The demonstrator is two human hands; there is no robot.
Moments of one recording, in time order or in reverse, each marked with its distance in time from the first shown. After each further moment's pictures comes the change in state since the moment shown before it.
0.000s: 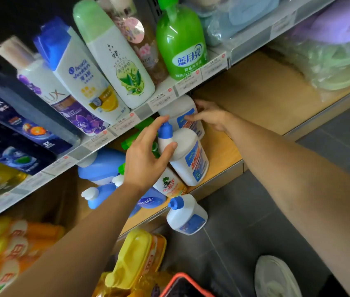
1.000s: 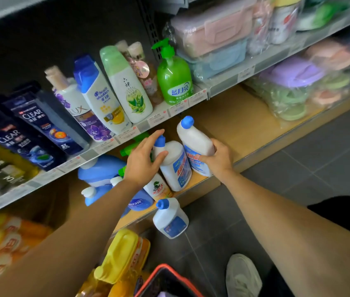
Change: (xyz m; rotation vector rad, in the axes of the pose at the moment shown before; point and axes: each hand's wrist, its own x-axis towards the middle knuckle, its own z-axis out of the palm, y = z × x) left_hand 0.002 0.006 -0.002 0.069 -0.084 -0.010; right_hand -0.164 0.009 0.023 -0.252 0.572 -0.086
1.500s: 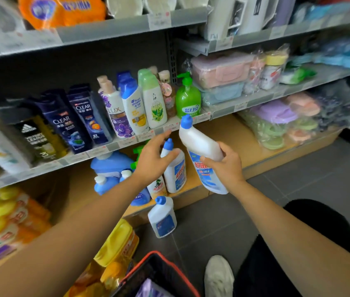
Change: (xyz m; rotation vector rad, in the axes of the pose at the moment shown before) left_hand -0.027 0.080 -0.062 -0.372 0.087 -0.111; right_hand -0.087 -0.096 -0.068 0.046 -0.017 -0.233
